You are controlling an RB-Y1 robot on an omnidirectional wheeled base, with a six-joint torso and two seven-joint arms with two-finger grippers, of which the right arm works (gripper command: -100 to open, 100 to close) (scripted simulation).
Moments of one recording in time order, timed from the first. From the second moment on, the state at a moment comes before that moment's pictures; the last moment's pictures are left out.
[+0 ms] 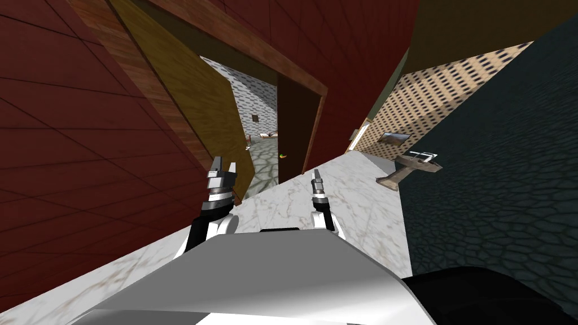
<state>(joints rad) 0.35 -0.05 0.06 -1.94 0.06 -0.52 0.14</state>
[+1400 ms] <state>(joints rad) 0.24 -0.09 0.09 -1.67 0.01 -0.58 0.14</state>
